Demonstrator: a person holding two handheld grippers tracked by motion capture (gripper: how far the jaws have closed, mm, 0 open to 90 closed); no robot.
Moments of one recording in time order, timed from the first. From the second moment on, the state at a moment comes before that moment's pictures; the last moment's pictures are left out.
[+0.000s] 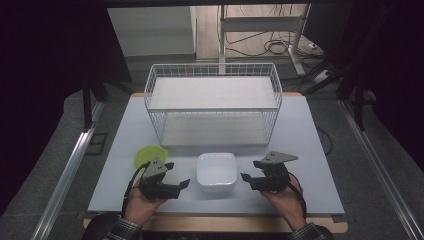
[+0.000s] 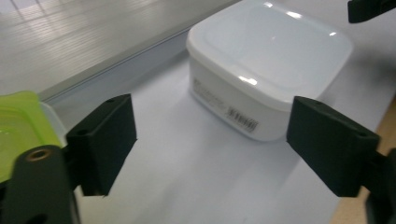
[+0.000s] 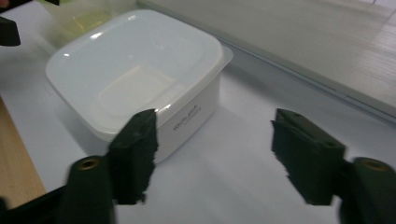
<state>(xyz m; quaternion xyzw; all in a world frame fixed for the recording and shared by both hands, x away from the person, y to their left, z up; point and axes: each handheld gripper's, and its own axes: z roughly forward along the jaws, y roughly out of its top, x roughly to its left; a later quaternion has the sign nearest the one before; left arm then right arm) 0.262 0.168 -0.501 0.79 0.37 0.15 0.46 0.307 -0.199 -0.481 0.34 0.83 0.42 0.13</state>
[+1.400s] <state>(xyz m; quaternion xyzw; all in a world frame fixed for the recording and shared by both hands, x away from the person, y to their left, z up) 0.301 0.132 -0.502 0.81 0.36 0.03 0.47 0.322 -0.173 -0.480 0.33 0.84 0.43 0.07</state>
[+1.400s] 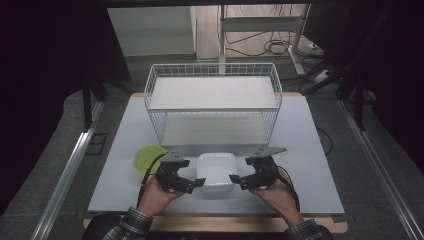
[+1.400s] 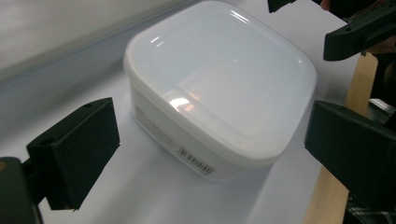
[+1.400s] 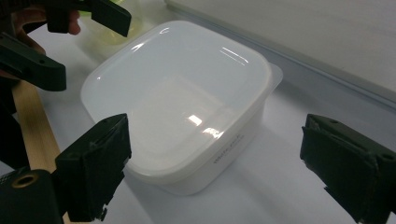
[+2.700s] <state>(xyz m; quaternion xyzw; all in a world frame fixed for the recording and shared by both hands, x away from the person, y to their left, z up) 0.276 0.123 -0.493 0.80 0.41 0.03 0.43 0.298 -0.165 -0.475 0.43 0.81 0.40 0.01</state>
